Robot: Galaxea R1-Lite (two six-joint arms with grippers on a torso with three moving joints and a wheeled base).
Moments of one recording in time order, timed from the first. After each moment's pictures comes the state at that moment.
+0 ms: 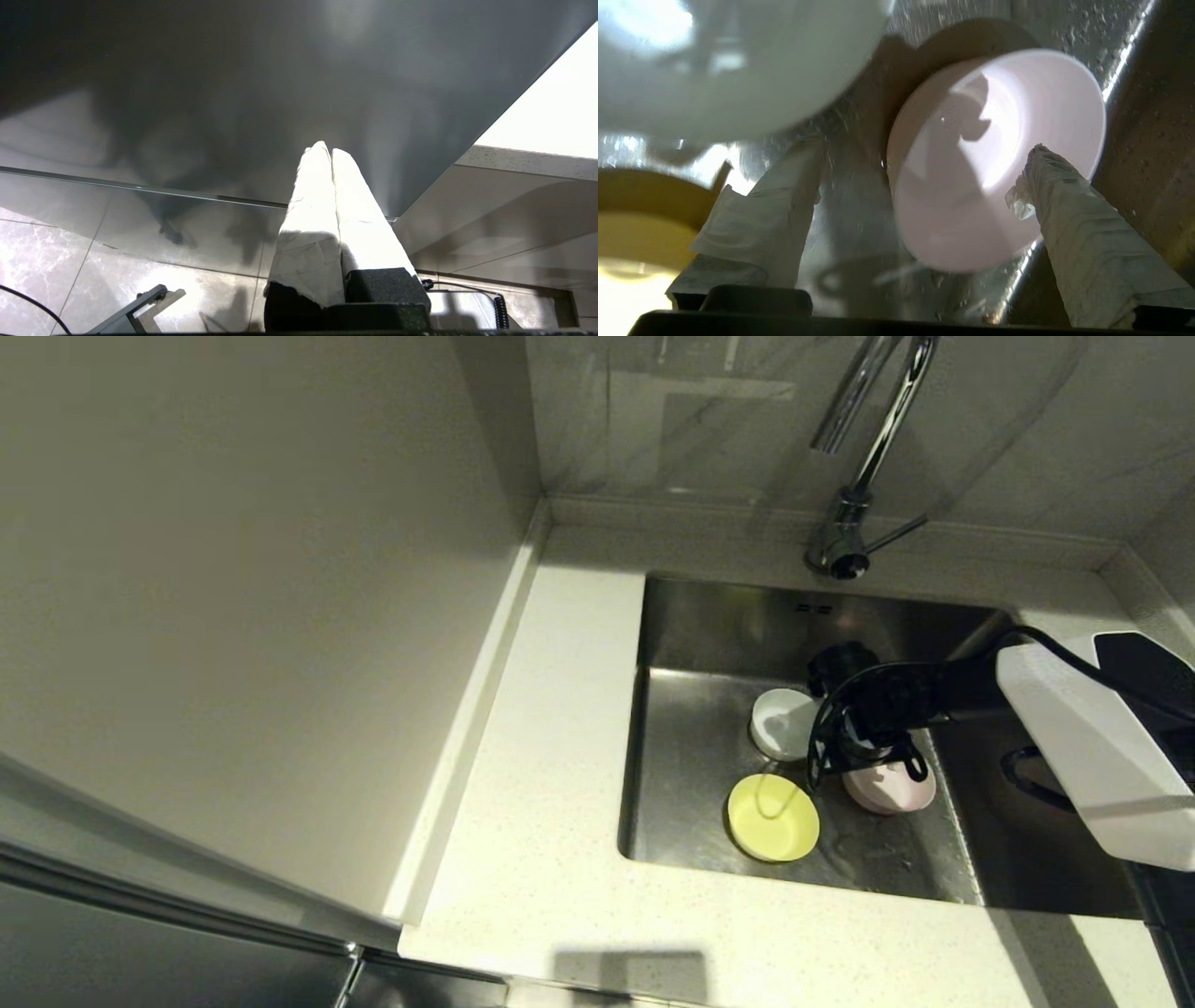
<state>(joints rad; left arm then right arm) 0.00 0.00 0.00 0.00 0.02 -0.02 0.15 2.45 -1.85 0.36 -0.48 0.05</state>
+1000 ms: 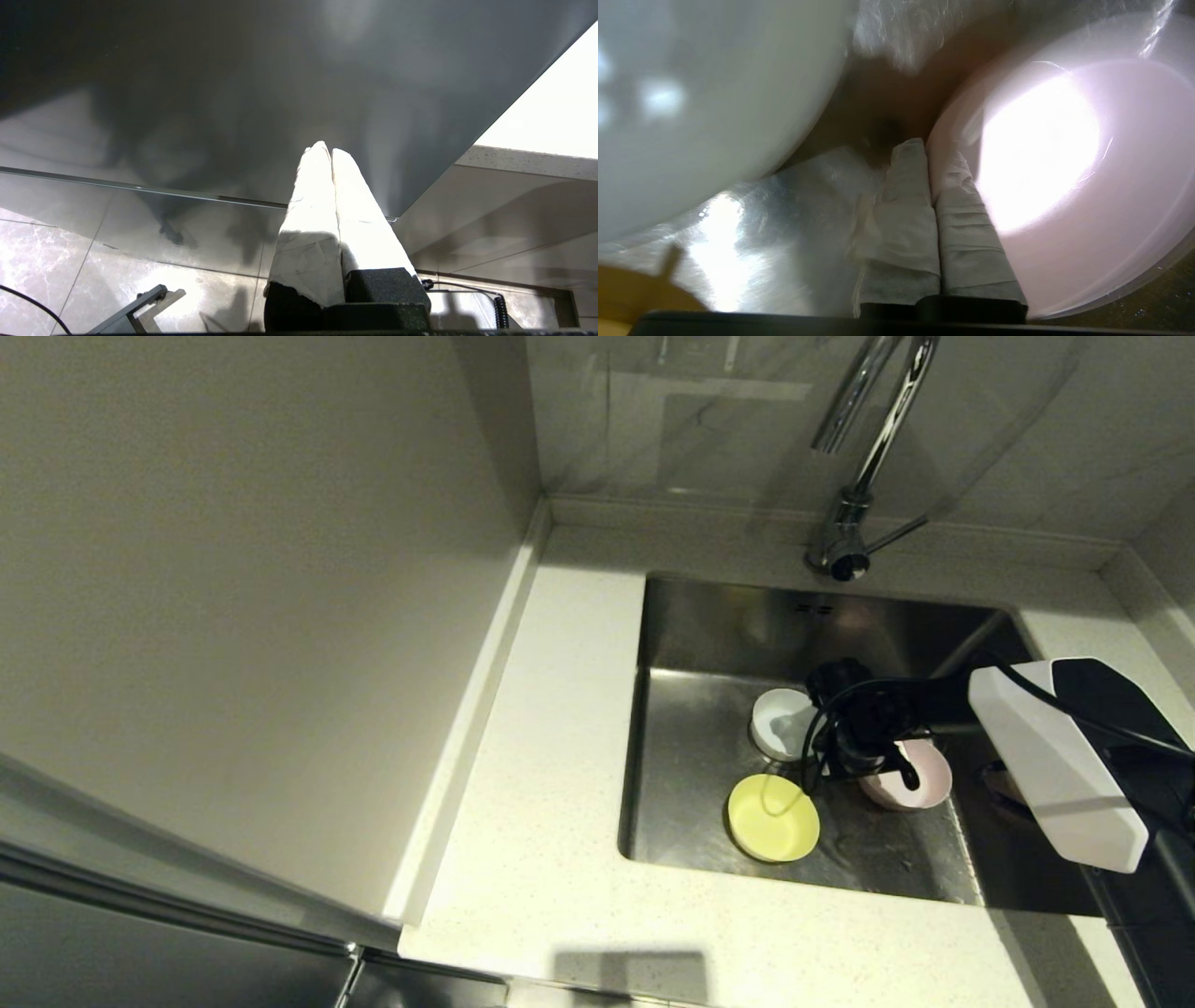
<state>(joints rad) 0.00 0.00 0.00 0.00 0.02 -0.02 0.12 2.56 -1.95 0.37 -0.53 0.06</state>
